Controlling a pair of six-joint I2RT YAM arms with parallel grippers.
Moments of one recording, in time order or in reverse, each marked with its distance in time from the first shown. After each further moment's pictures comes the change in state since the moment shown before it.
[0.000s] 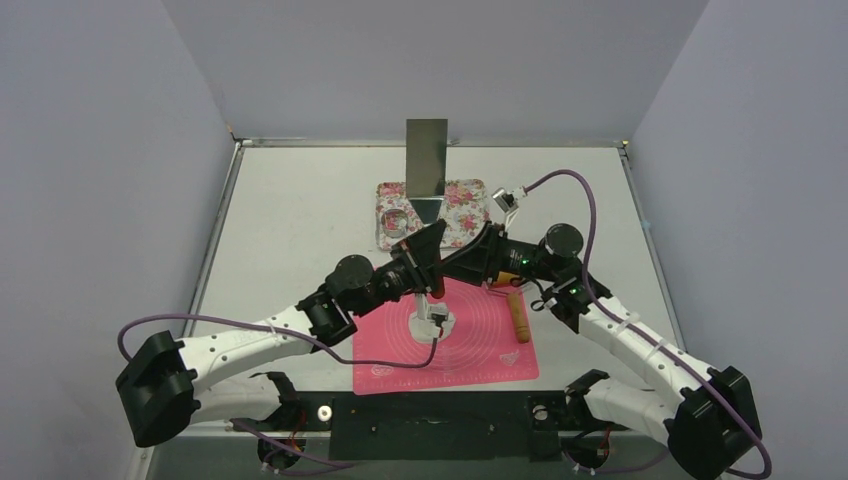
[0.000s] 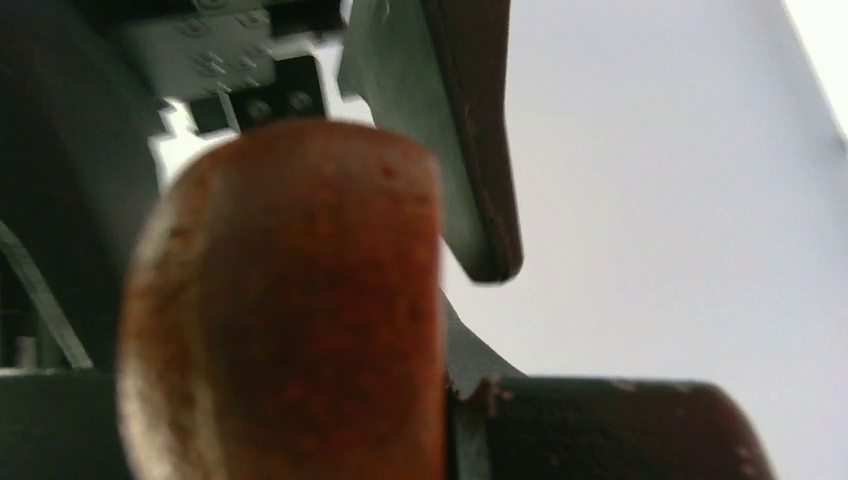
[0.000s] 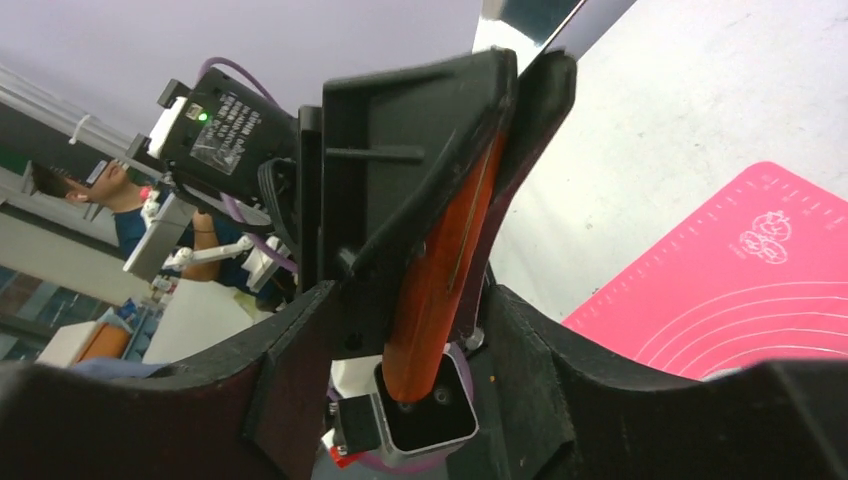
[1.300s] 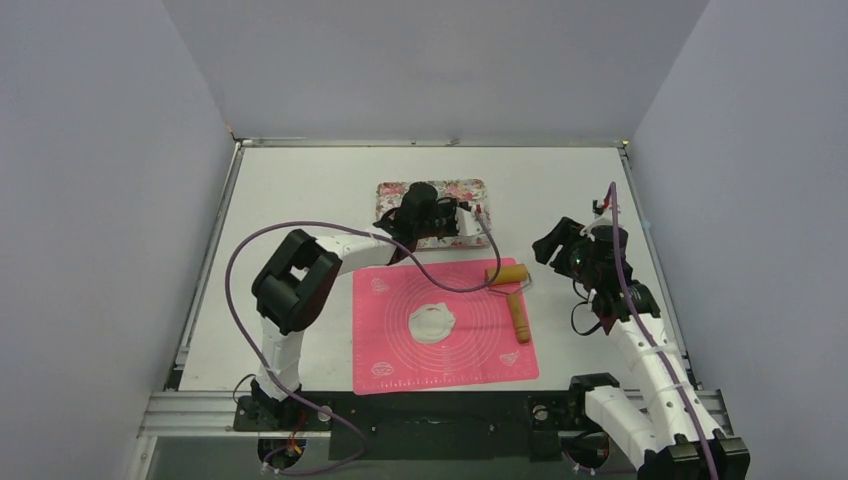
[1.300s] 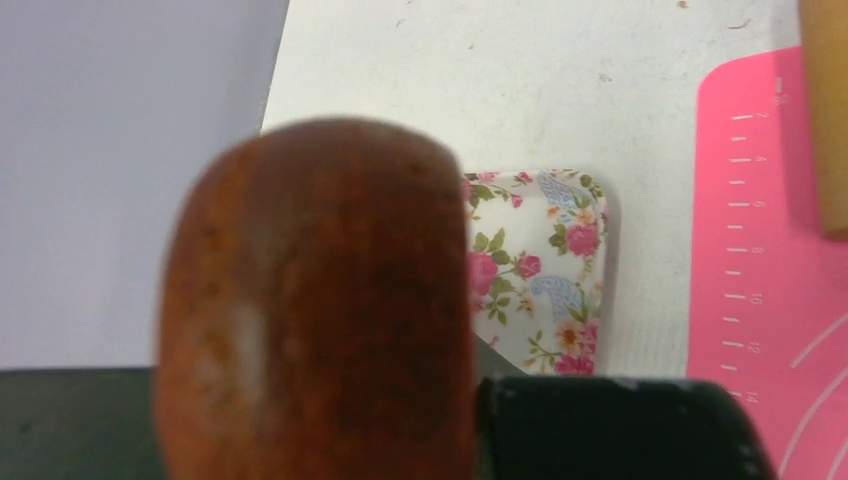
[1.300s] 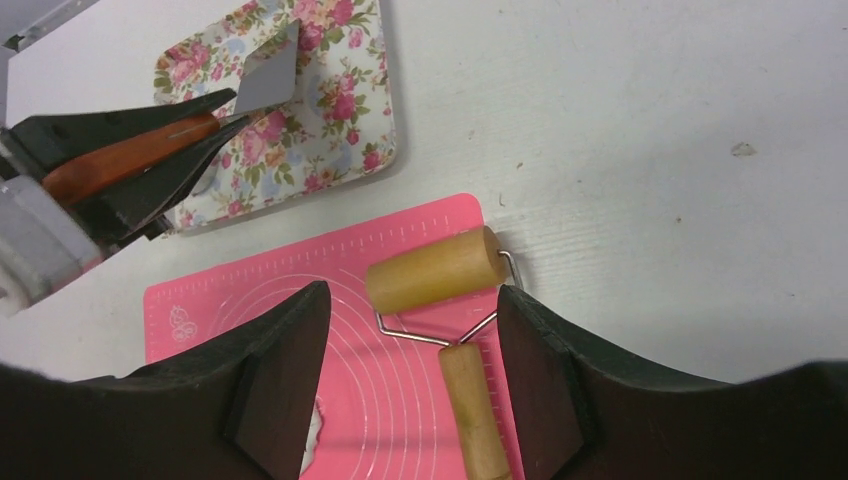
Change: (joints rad) left arm 0.266 0.872 0.684 -0.267 0.253 -1.270; right arm -0.431 -0.205 0.020 -0.825 0.762 -0.426
